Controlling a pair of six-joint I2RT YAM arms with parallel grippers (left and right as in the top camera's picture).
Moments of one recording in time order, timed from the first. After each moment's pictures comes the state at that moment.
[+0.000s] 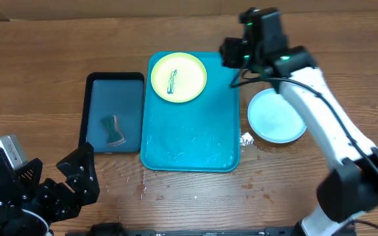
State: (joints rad) left arm 0.05 0.94 2.02 -1.62 0.12 -0.41; right arm 0.37 1.83 1.63 -0.58 -0.10 0.36
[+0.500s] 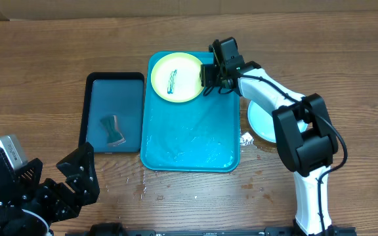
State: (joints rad) left arm 0.05 0.94 2.02 -1.62 0.12 -0.41; right arm 0.41 2.26 1.61 -0.33 -0.13 0.33
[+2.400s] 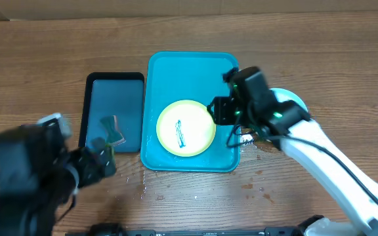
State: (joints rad) left arm 0.05 0.97 1.53 -1.57 0.07 -0.36; right arm 0.53 1.44 1.17 -0.59 -0.23 0.51
